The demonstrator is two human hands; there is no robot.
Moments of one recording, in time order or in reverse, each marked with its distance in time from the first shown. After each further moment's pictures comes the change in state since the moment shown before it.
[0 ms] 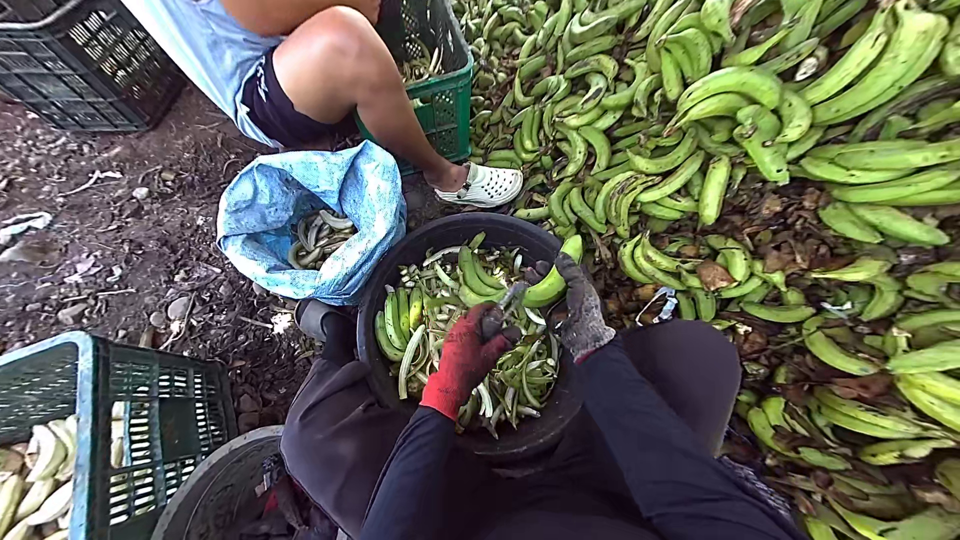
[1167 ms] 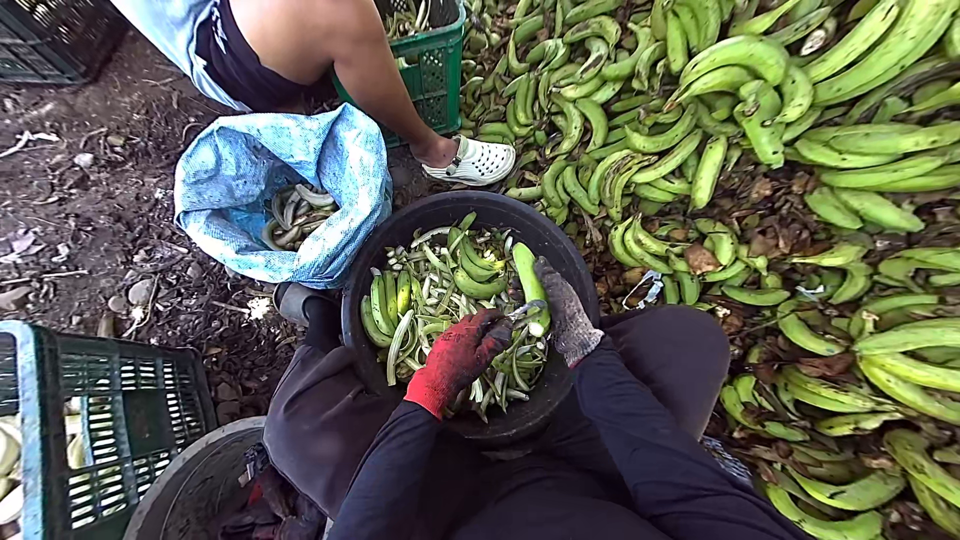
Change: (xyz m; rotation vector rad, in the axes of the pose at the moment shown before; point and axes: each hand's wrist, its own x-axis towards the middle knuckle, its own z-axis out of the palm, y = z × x) left_hand -0.012 -0.018 0.003 0.100 -0.286 0.081; right_hand -0.019 0.015 -0.023 -0.475 -0.160 0.104
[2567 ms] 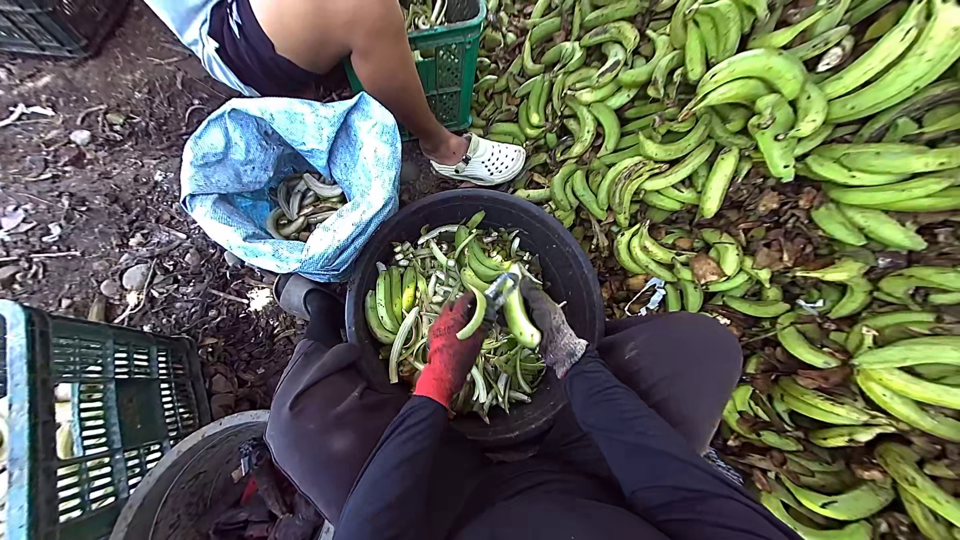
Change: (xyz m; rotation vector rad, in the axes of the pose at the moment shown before) left_hand 0.010 -0.024 0.009 0.034 0.355 -0.186; right_hand 0.002 0.037 0.023 -0.120 0.016 0.065
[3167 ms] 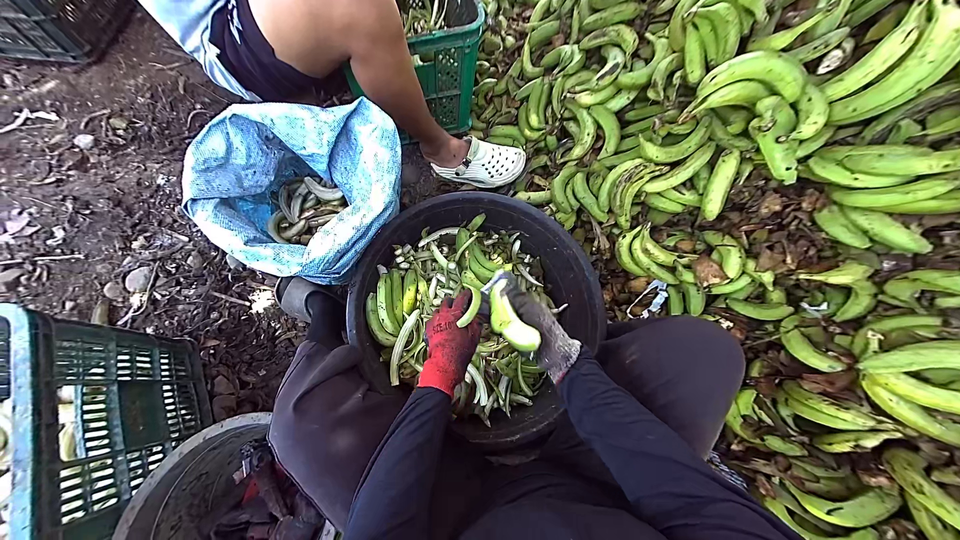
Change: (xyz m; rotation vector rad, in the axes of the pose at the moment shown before) left_hand 0.018 -0.001 0.001 0.157 0.011 -0.092; right_hand 0.002 0.004 0.012 -0.005 -0.234 0.003
